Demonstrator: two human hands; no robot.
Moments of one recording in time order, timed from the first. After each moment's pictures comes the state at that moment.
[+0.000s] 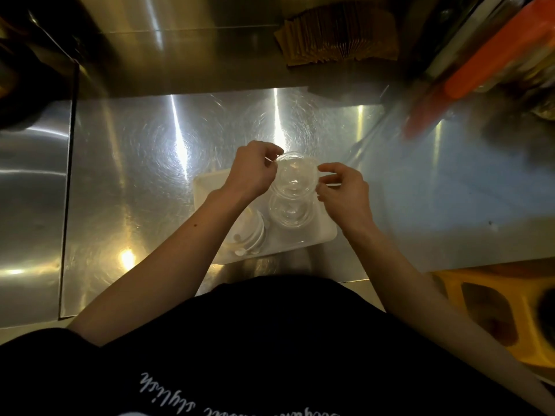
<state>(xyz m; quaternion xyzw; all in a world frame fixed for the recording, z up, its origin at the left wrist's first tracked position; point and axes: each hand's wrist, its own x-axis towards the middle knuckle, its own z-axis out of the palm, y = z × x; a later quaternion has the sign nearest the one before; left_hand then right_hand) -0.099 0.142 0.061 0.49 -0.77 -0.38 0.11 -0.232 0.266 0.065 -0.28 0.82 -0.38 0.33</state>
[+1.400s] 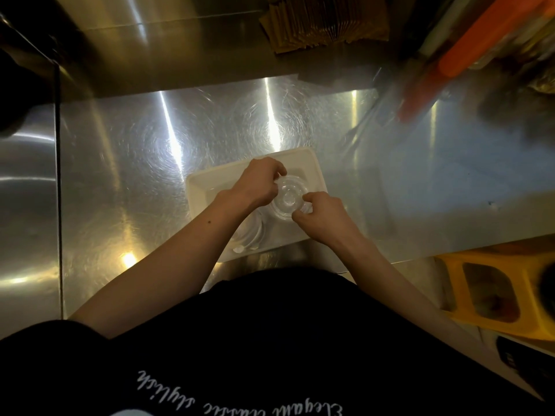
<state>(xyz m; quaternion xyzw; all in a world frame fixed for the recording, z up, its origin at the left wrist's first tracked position) -0.108 0.158 0.034 0.43 -0.82 -0.37 -0.06 -0.200 0.288 0.063 -0.38 0.83 -0.13 0.39</state>
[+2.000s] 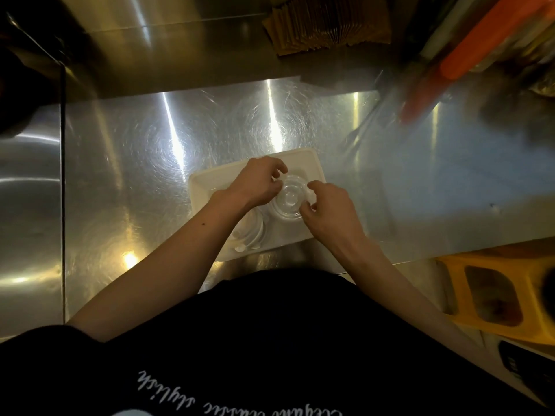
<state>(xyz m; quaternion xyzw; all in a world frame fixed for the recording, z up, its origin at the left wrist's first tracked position) -0.097 0.155 0.036 0.41 -0.82 -0.39 -0.03 -0.201 0.290 0.059 -0.46 0.84 -0.16 0.26</state>
